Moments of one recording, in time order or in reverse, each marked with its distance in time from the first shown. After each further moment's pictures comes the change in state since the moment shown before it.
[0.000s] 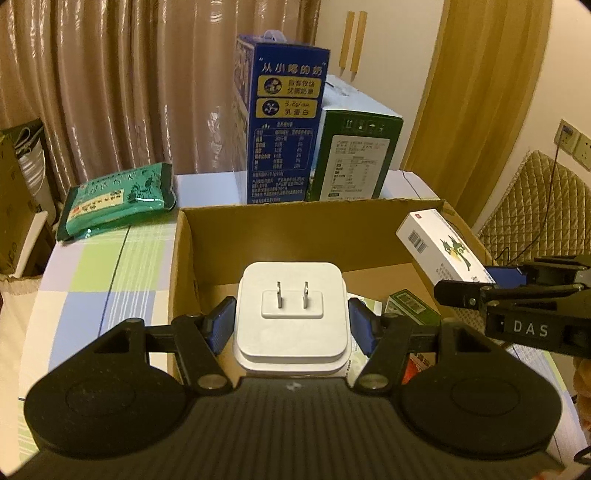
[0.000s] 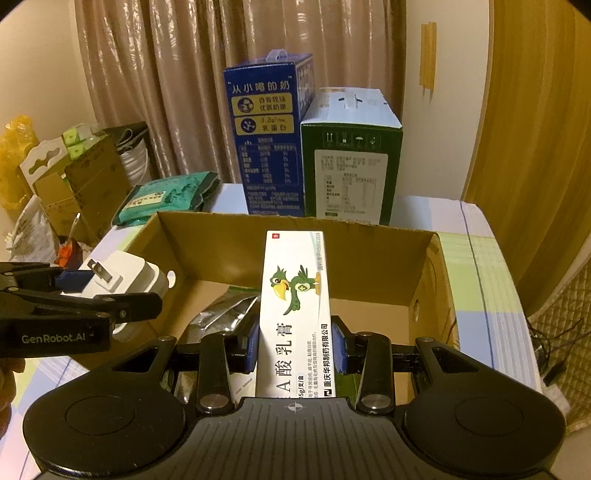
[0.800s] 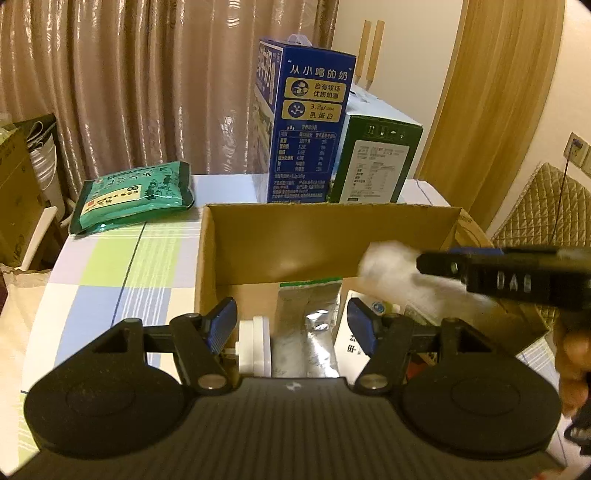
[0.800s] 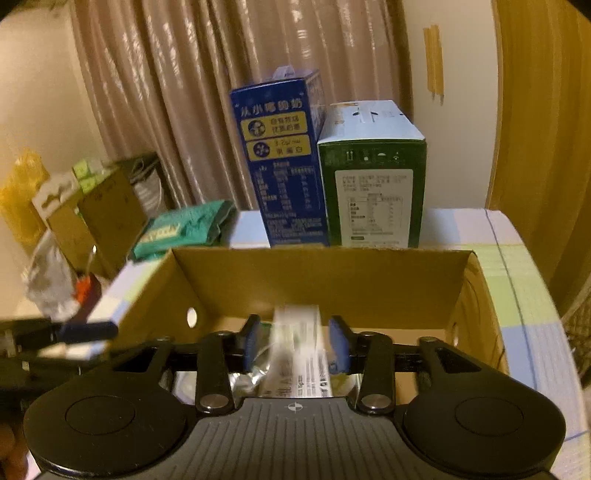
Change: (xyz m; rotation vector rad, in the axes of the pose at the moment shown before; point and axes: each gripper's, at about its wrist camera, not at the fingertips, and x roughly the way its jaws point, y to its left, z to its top) left arm -0.006 0.017 -0.010 -0.023 -0.029 0.025; right arm 0.019 0.003 0.013 0.092 -0.077 0.076
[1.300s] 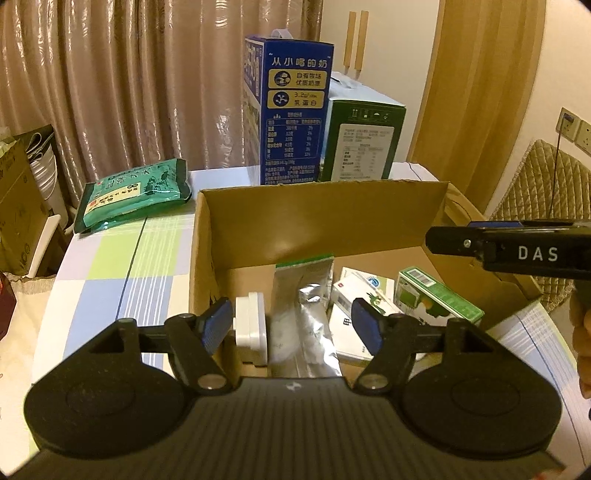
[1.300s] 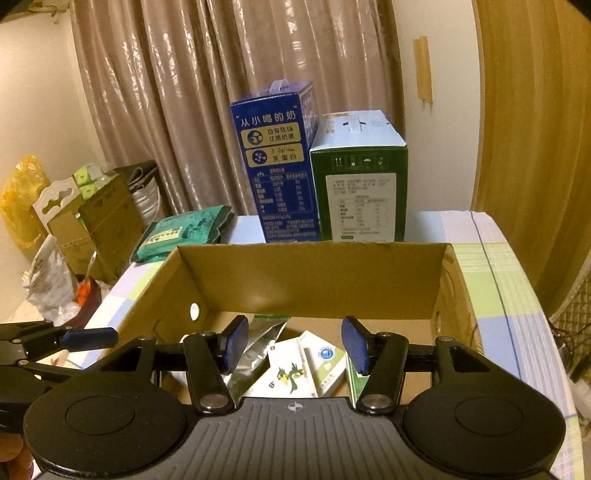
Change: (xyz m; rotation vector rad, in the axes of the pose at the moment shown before) left arm -0.017 -0.016 -0.018 0.058 0.013 0.013; right arm -0.038 0.003 -0.016 -0.015 -0.032 -0.018
